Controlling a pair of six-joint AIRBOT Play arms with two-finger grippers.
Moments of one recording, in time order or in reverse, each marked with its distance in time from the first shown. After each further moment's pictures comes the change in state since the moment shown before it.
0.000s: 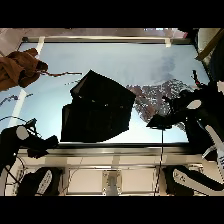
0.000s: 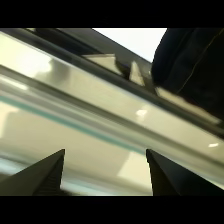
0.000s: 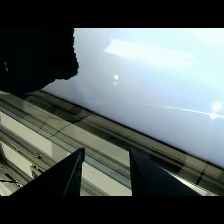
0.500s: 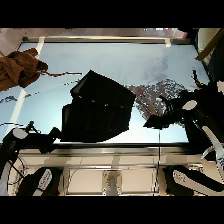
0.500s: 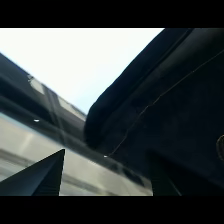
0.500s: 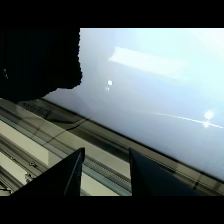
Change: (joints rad) left arm 0.139 -0.124 -0.071 -0.310 0.248 0.035; right arm 0.043 0.001 -0.008 0.006 -0.062 0.000
